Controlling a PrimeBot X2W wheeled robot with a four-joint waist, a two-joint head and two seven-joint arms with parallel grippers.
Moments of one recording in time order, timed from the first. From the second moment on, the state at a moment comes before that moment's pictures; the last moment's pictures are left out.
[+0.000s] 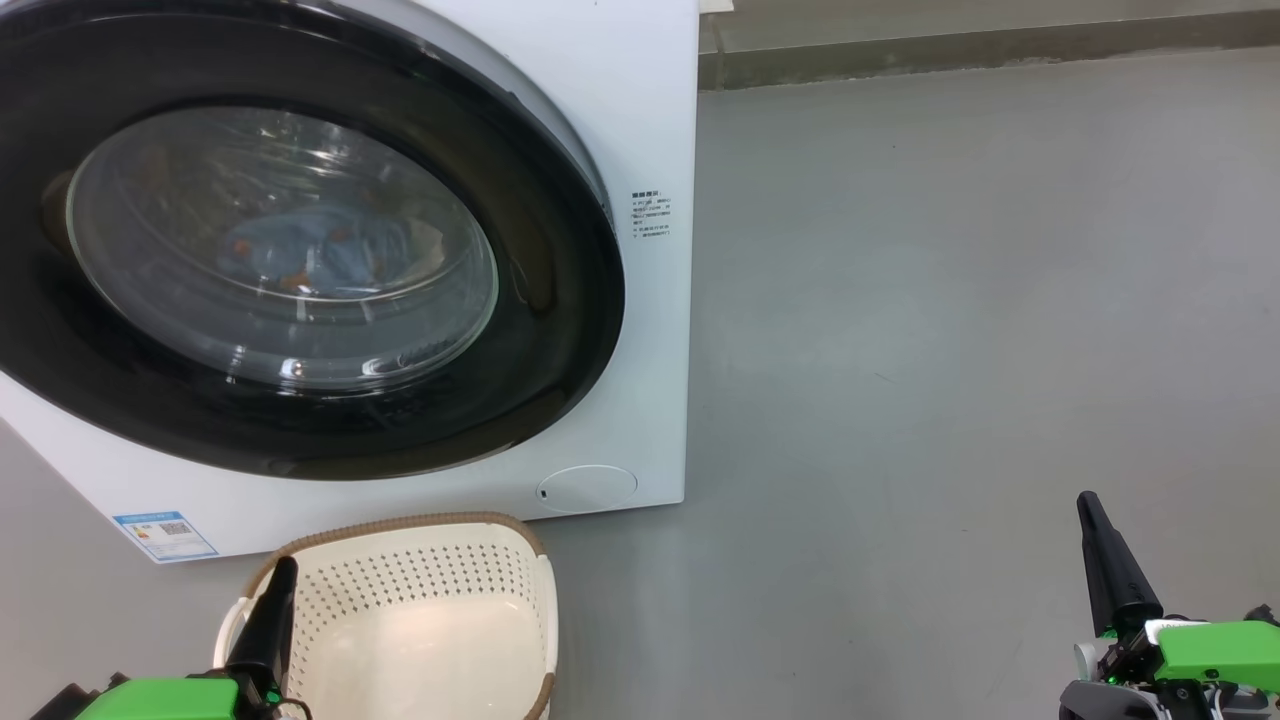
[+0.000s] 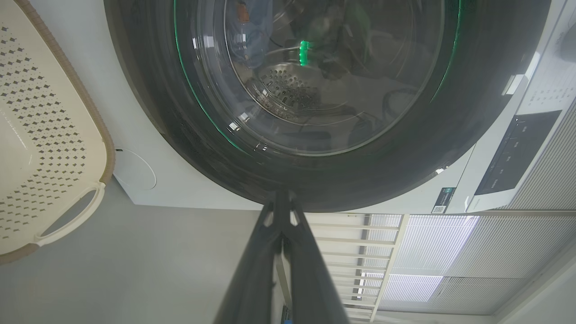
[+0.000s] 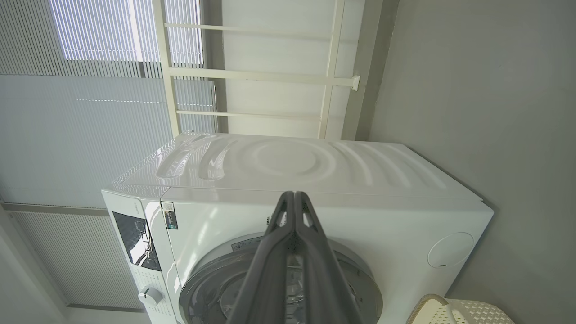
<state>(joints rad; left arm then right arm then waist) -0.07 0.05 0.07 0.25 -1.61 -0.12 0.10 -0.08 -0.06 -0.12 0.28 1.60 0.13 0.10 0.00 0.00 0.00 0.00</state>
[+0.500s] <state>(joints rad) -0.07 0.05 0.07 0.25 -1.61 -0.12 0.10 -0.08 -0.06 -0.12 0.28 1.60 0.13 0.10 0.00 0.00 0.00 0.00</state>
